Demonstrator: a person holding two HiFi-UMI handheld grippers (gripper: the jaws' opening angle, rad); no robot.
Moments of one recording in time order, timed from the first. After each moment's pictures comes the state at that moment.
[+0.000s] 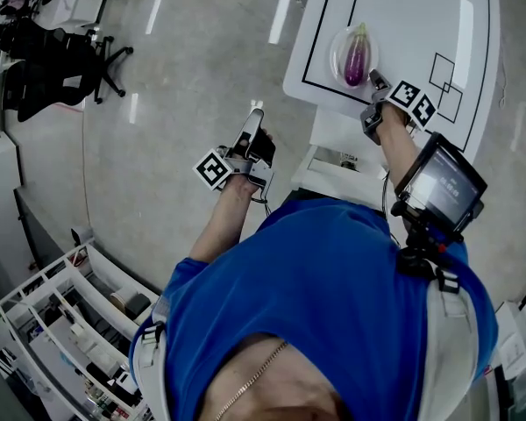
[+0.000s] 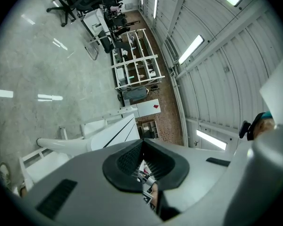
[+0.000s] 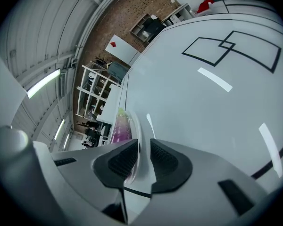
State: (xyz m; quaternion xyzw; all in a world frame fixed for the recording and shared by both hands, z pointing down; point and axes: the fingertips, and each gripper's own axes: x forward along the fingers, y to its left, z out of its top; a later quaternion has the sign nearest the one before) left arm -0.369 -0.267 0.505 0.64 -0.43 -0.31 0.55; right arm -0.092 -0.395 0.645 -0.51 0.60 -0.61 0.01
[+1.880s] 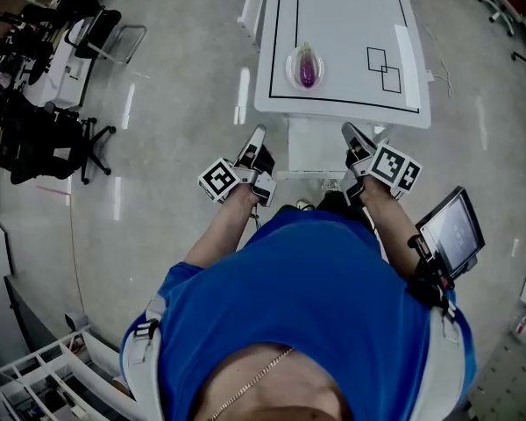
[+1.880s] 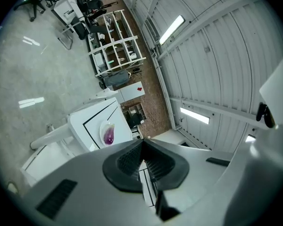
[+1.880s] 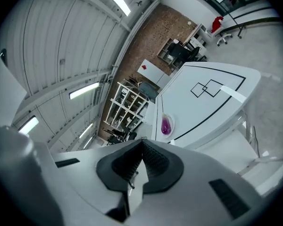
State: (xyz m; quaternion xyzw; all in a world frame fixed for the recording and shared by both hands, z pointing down) left arm -0.308 -0.172 0.435 0.76 -0.34 -0.23 0.51; right arm -0.100 -0.145 0.446 -0.49 0.71 -0.49 0.13
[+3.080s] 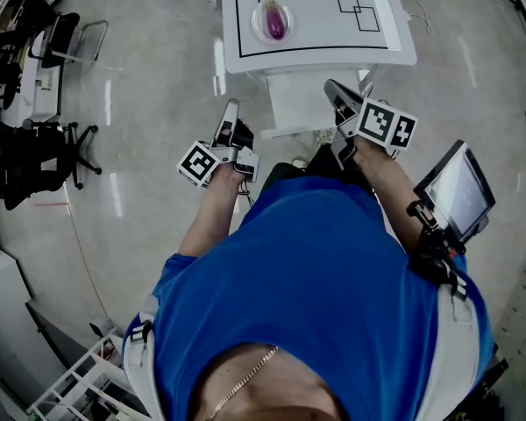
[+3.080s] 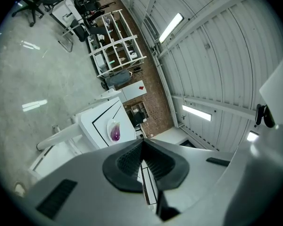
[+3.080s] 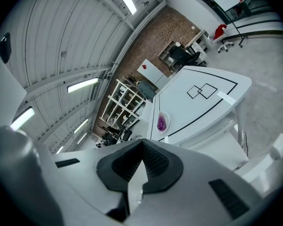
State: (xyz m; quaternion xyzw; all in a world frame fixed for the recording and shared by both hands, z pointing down) left arm -0.314 -0.160 0.449 0.75 -0.35 -0.22 0.52; right arm -0.100 -0.129 0.453 -0.51 0.71 -0.47 0.10
